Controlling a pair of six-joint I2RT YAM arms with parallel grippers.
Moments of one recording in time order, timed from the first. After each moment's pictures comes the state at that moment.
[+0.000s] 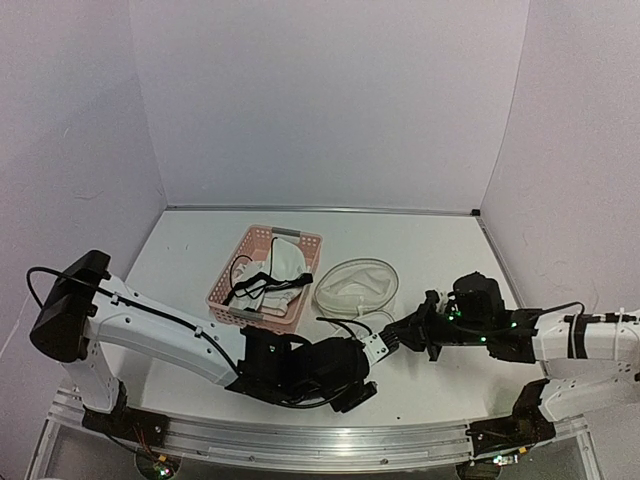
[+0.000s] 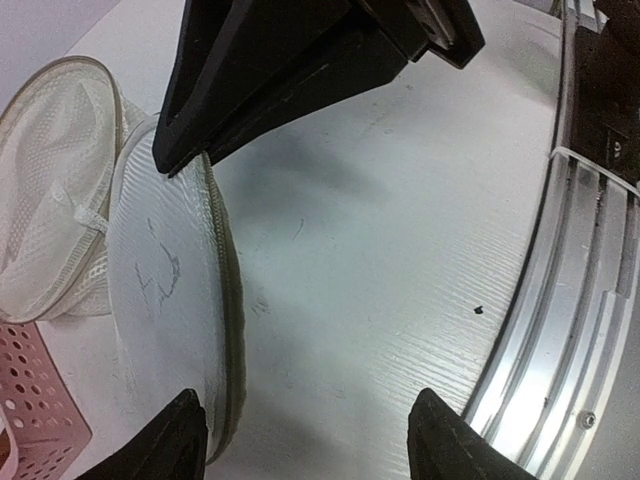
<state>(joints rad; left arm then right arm) -1.52 1.82 1.22 -0.19 -0.39 -0.20 0.81 1.07 0.38 0.16 -0.28 1.52</state>
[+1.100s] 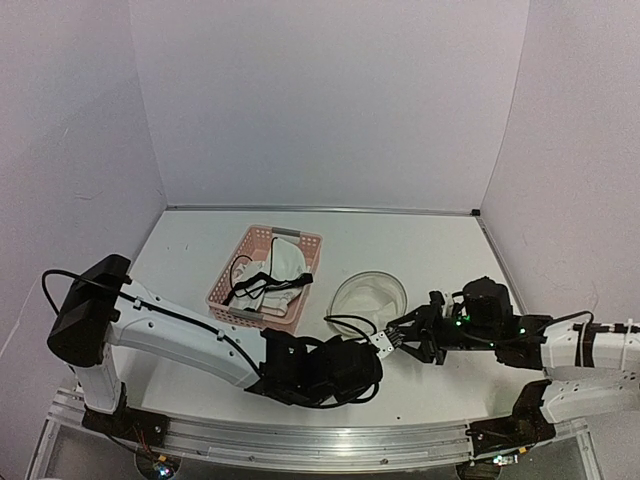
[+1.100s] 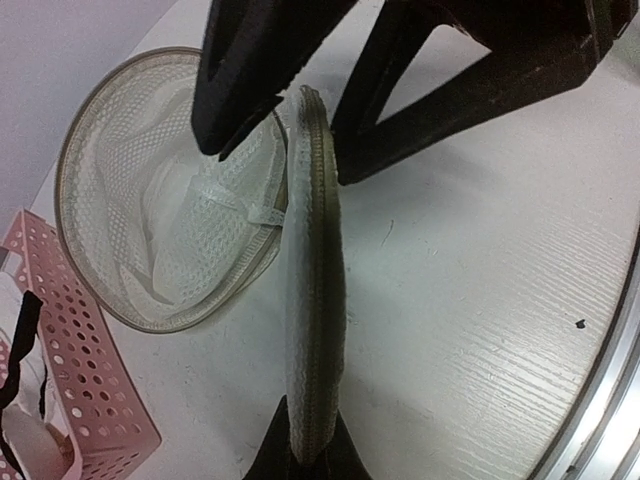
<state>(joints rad) -1.52 1.92 1.32 -0.26 -0.60 -0.13 0.81 0.98 0.33 0.15 -0.30 1.46</state>
